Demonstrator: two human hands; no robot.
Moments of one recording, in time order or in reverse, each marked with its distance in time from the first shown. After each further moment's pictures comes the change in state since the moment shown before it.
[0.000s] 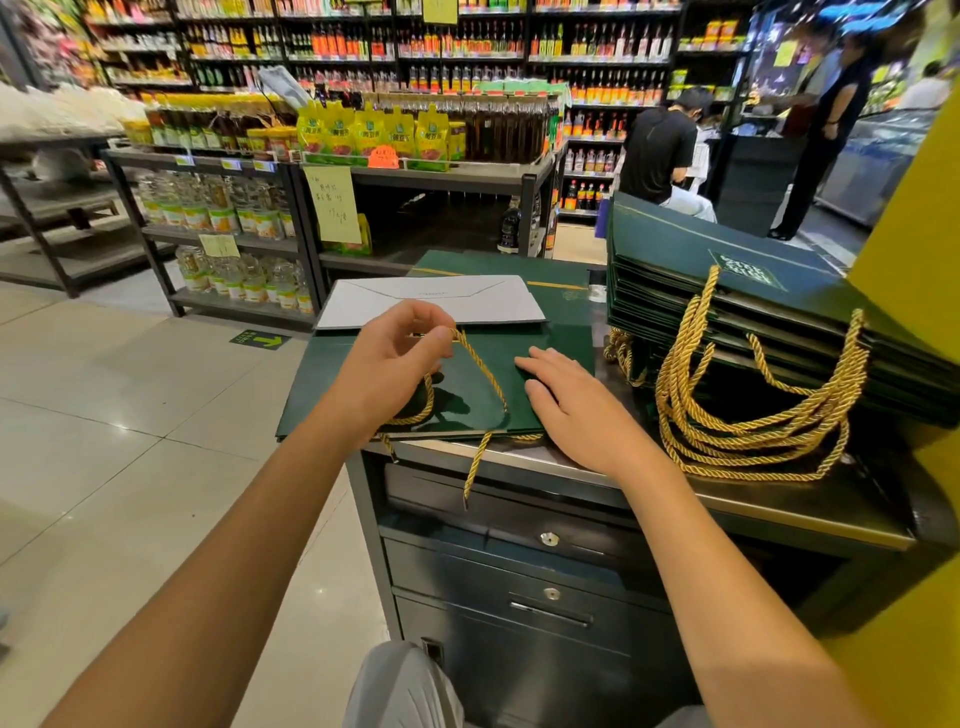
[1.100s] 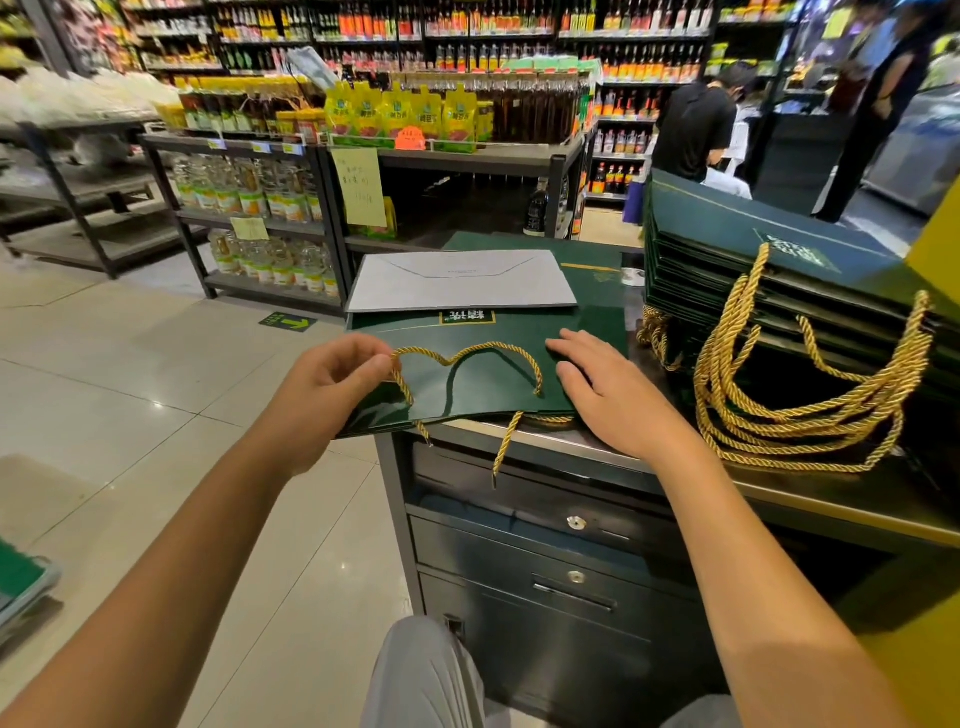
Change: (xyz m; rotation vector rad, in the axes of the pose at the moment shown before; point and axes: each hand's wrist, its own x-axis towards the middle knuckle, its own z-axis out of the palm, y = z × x) left_hand -0.046 -0.035 -0.066 -0.028 0.037 -0.172; right_hand 0.002 0.002 0.002 0.018 -0.001 0.009
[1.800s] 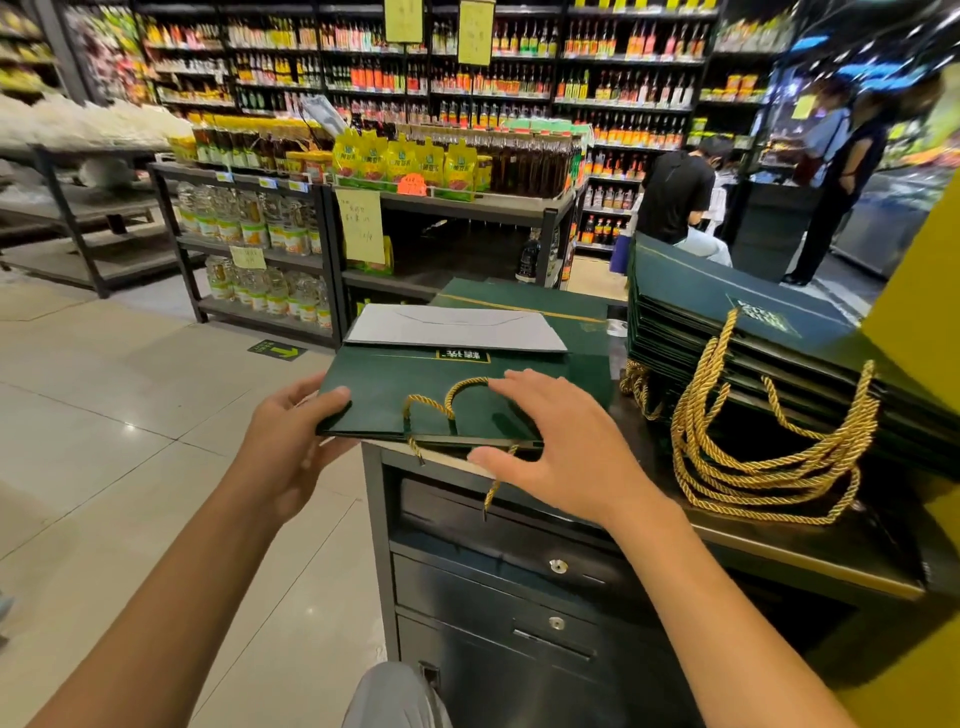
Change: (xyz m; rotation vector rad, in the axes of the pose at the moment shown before) left_hand -0.009 0.004 -0.002 -0.479 0.324 -0.226; right_hand -0.020 -0.050 -0.005 -0.178 0.080 -0.252
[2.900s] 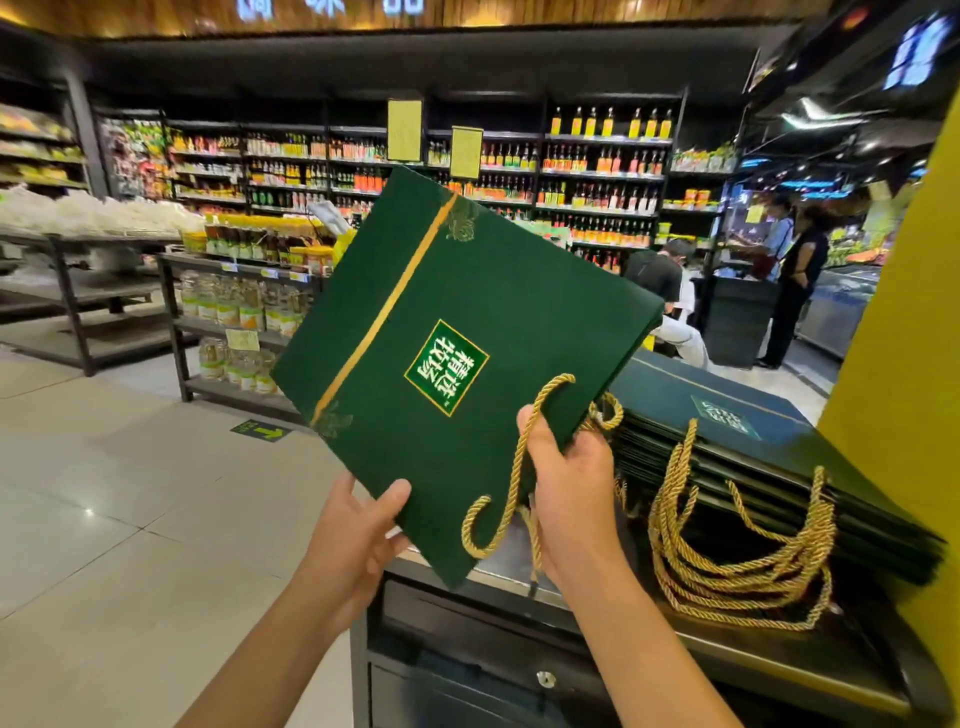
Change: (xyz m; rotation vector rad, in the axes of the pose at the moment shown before) left_hand -0.017 -0.013 0.056 -0.172 -0.240 0.095; right_hand 0.032 -0.057 -0.036 1.338 0.622 0.396
